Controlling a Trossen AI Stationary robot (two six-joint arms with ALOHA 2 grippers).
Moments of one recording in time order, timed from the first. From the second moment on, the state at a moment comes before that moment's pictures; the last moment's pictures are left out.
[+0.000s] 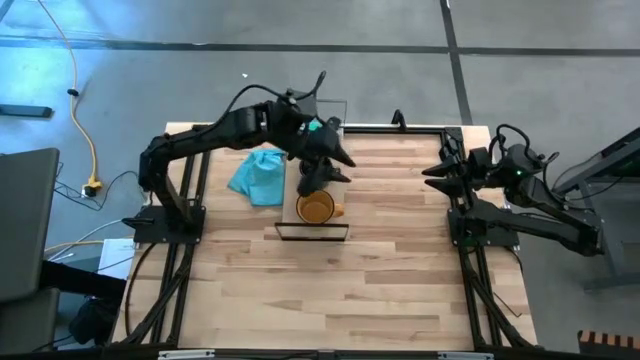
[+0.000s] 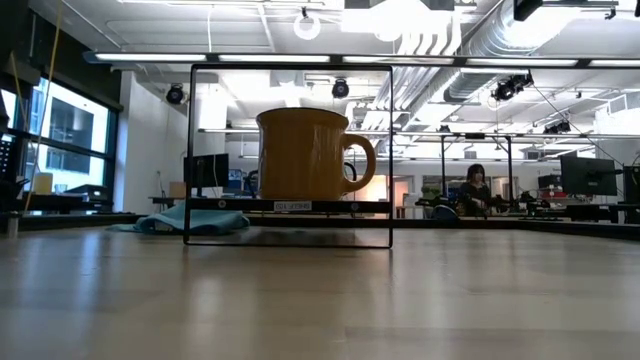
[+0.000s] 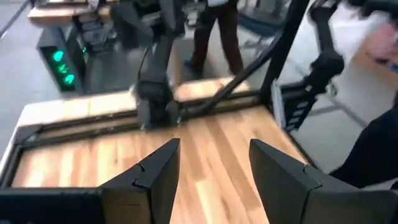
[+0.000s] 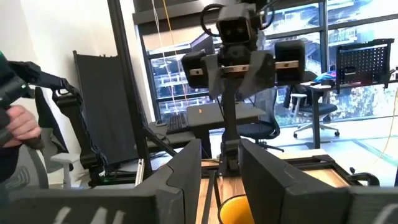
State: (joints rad) left arm 0.32 1.76 1.95 -0.65 0.48 0.18; right arm -0.41 0.37 0.58 0.00 -0.52 0.23
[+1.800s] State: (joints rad) left arm 0.19 0.55 0.24 0.64 -0.22 -0.12; right arm -0.41 0.51 0.58 0.09 -0.44 0.16
